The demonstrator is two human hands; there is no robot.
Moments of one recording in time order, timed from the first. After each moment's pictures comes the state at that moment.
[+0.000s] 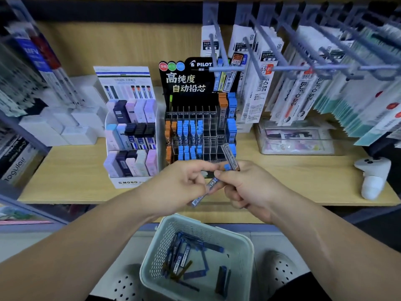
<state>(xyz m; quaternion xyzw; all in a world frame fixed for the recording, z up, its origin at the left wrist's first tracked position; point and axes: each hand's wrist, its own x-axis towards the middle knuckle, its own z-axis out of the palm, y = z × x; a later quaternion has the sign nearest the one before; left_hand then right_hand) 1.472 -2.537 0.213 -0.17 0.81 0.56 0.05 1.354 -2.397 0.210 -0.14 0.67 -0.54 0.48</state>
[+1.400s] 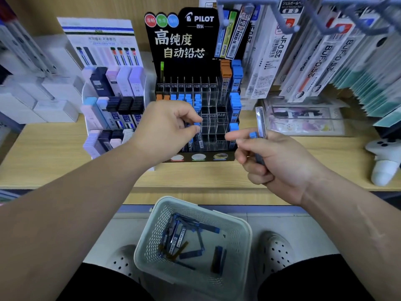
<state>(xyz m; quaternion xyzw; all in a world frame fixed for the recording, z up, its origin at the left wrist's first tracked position) 1.420 -2.587 0.189 -0.19 0.87 0.40 -0.20 1.323 -2.384 0.212 -0.09 0.64 -0.61 0.45</state>
